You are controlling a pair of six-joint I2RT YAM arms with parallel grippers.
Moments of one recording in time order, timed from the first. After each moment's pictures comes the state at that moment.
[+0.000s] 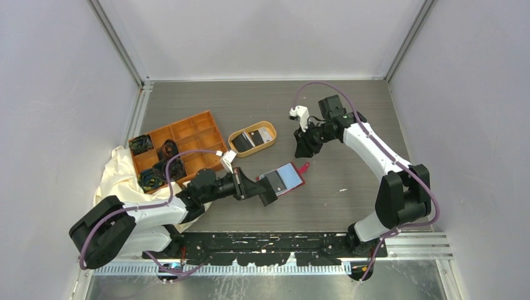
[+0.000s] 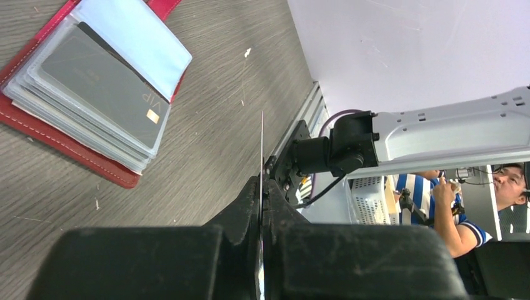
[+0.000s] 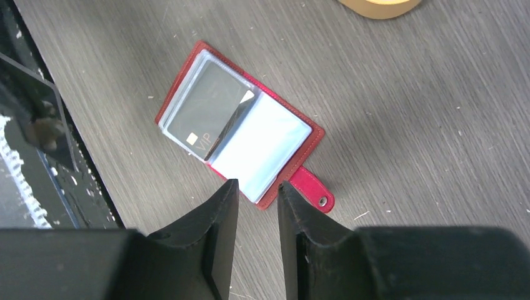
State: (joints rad) left arm -0.81 1.17 0.26 0.76 0.35 -1.00; right arm 0.31 1.53 1.22 -0.76 -0.65 -0.51
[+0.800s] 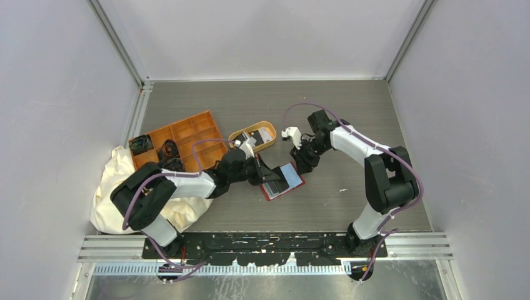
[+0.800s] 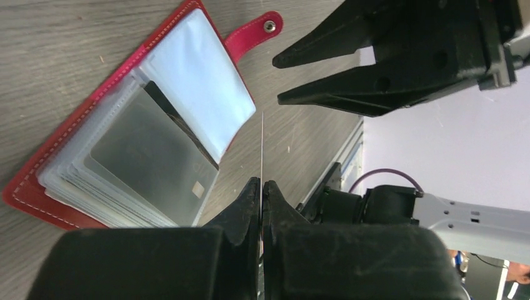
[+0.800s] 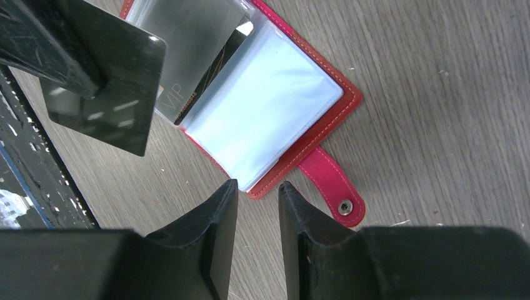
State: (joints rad) left arm -0.80 1.59 0.60 0.58 0.30 -1.09; right arm 0.34 1.67 1.10 -0.76 -0.59 -0.69
